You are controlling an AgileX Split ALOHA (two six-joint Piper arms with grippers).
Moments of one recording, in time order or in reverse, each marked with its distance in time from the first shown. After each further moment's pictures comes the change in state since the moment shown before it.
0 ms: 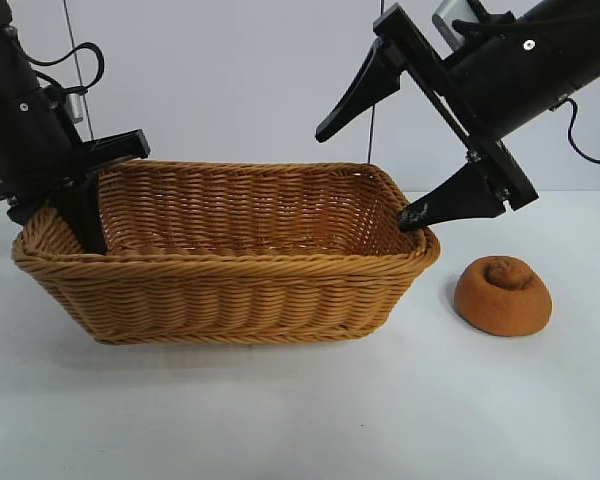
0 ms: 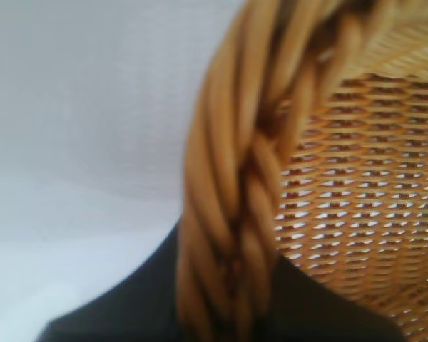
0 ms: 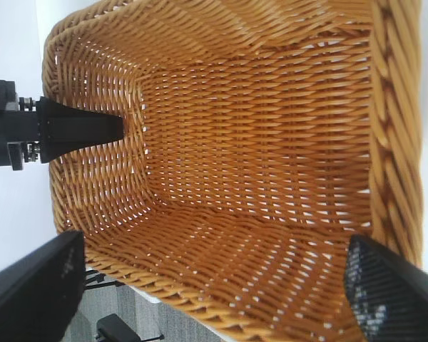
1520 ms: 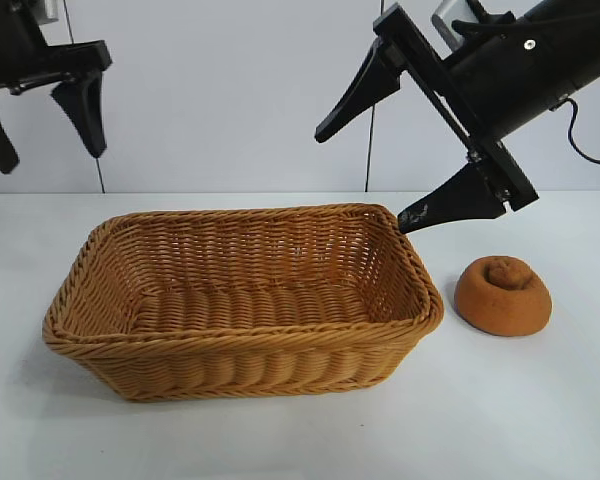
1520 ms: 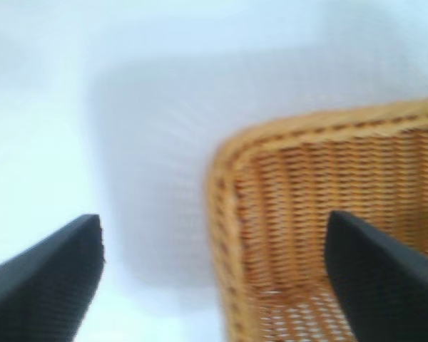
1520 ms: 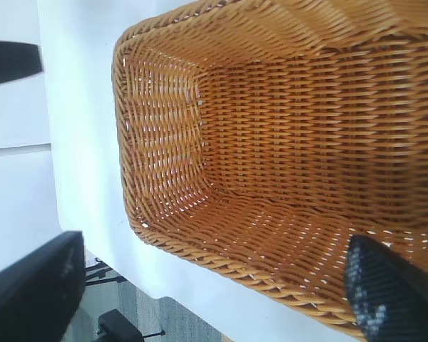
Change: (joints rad) left arm 0.108 -0.012 -0.331 0.236 0.197 0.086; right arm 0.000 0.000 0.000 0.000 0.007 0.000
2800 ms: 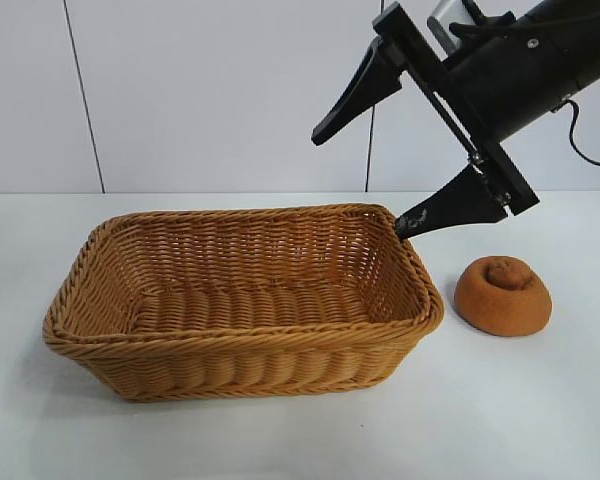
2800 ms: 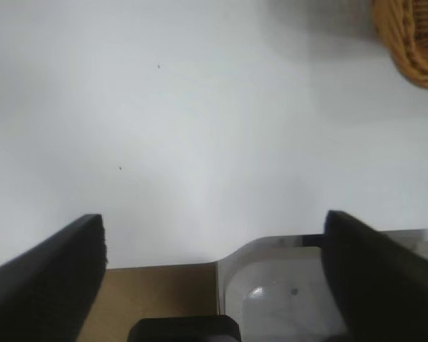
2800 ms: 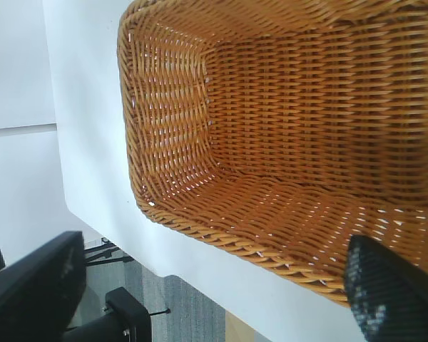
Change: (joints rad) left arm 0.042 -0.971 0.977 0.076 -0.061 0.042; right arm 0.000 0.000 -0.001 0.000 0.052 0.000
